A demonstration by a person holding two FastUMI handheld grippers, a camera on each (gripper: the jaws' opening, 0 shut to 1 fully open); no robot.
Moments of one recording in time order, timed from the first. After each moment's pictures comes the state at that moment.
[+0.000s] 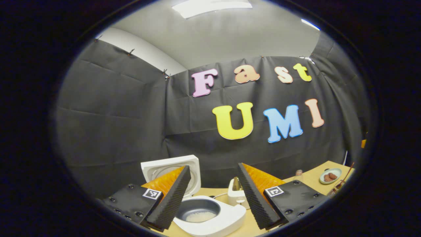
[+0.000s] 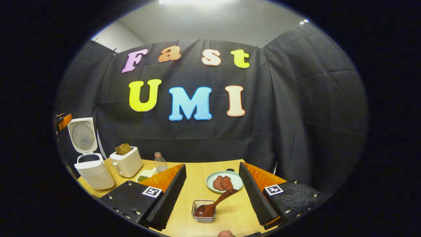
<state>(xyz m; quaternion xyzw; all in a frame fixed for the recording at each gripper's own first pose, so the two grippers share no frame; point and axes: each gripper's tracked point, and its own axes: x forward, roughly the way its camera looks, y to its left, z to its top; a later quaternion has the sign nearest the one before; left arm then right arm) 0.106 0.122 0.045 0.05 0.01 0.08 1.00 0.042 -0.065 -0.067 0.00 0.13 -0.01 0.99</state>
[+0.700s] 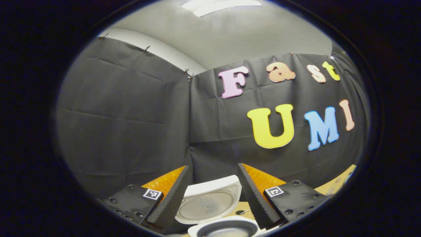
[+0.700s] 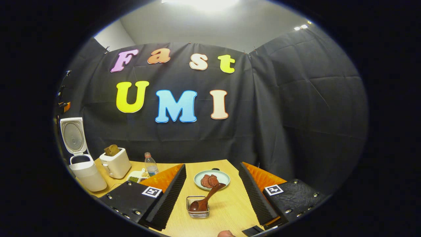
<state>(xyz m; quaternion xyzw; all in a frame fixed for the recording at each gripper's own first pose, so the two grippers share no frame) 0.232 0.268 0.060 0.04 0.00 0.17 0.98 0.002 -0.068 -0.061 0.00 0.12 -0.09 0.99</state>
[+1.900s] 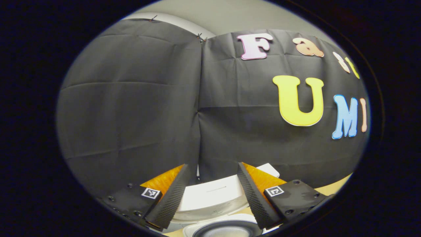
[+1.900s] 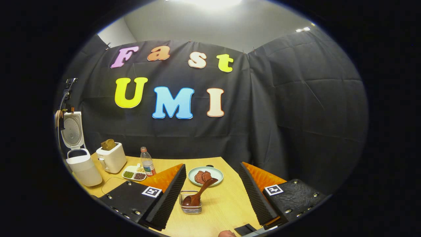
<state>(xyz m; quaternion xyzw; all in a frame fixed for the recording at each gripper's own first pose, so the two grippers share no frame) 0.339 0.332 -0.038 -0.02 0.14 0.22 0.96 -0.014 -0.086 -0.067 -0.01 0.13 -0.10 0.99</state>
